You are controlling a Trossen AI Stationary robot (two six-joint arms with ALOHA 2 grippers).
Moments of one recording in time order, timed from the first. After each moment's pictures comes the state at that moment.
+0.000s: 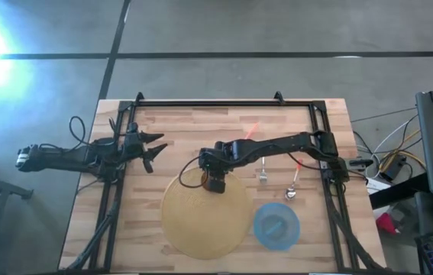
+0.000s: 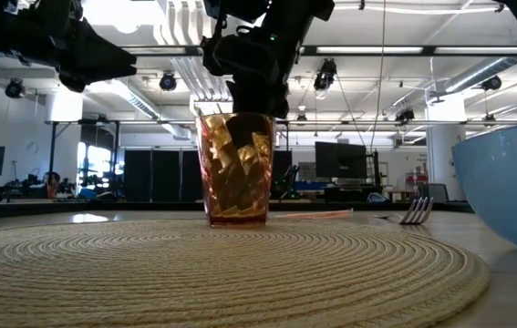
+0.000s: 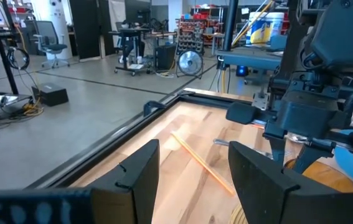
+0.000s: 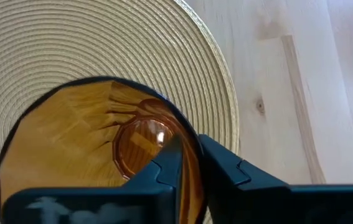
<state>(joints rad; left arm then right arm) -0.01 0.40 0.28 0.03 -0.45 -0.05 0.04 2.09 1.76 -0.81 0.08 0.21</state>
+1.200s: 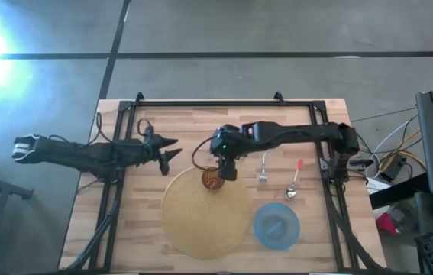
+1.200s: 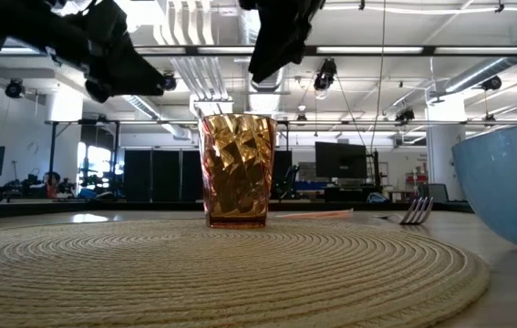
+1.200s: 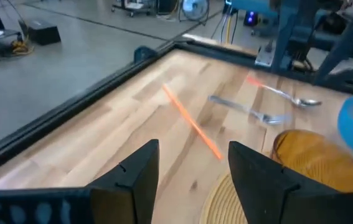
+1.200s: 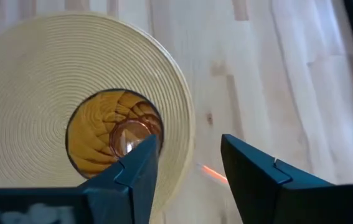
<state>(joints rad) -0.02 0.73 0.43 0.03 -0.43 -0.24 -0.01 1.86 1.78 -0.91 0.08 0.08</state>
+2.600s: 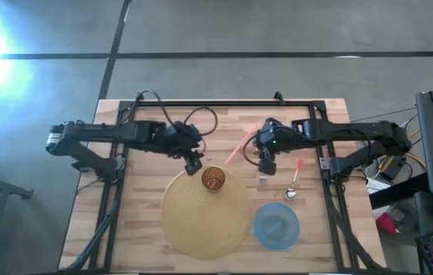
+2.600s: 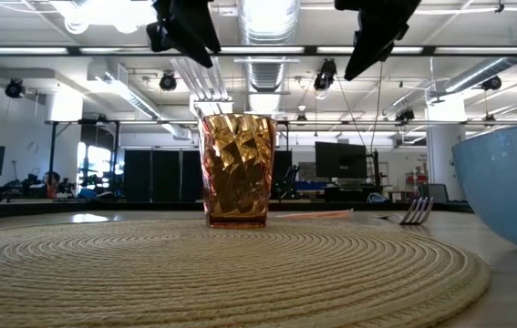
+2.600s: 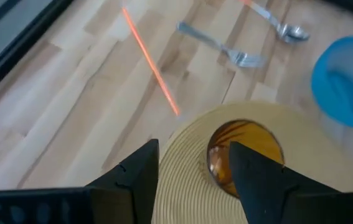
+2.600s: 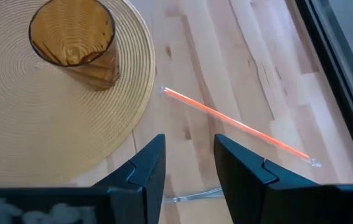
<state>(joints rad) -0.01 1.40 1.38 -0.85 -0.22 -0.42 -0.03 1.33 1.23 -0.86 0.16 0.13</state>
